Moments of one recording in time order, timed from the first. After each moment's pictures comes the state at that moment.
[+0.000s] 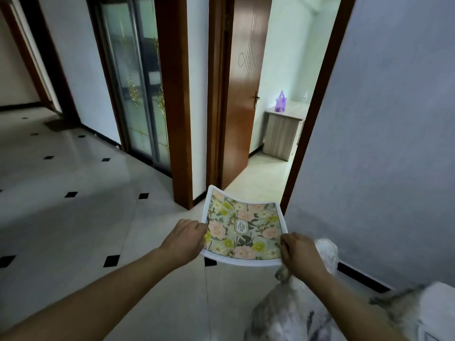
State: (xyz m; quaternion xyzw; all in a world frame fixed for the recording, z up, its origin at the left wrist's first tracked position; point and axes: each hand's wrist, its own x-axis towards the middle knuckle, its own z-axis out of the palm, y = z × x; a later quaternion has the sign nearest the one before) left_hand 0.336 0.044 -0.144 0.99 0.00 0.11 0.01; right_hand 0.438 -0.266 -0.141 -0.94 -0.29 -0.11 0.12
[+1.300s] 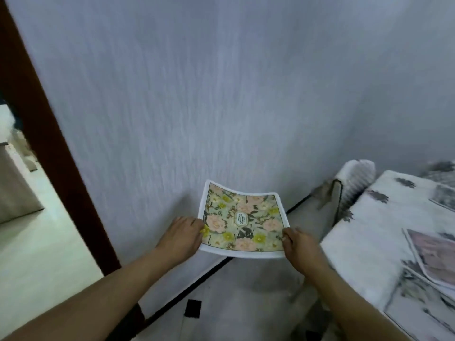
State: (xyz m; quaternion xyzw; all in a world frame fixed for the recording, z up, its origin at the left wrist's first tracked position) left_hand 1.172 -0.237 -0.152 0.79 -0.59 0.09 0.14; right_hand 0.893 -0.435 -0.142 -0.90 0.38 -0.17 0.09
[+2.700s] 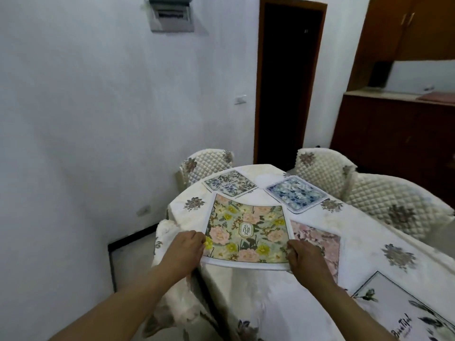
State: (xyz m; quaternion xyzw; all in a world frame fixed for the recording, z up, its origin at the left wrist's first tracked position) left_hand 0.957 -1.232 -0.130 0.20 -0.96 -0.03 0.18; right_hand 0.732 -0.979 -0.158 -0.43 0.85 -0.29 -0.10
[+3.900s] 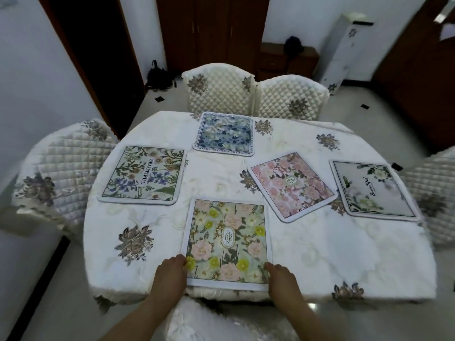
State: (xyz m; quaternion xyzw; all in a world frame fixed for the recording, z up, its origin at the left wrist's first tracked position) left_hand 0.761 -1.631 -0.341 -0.04 -0.97 -0.15 -0.17; right_hand 0.820 -1.323 -0.337 0.09 0.97 -0.12 0.21
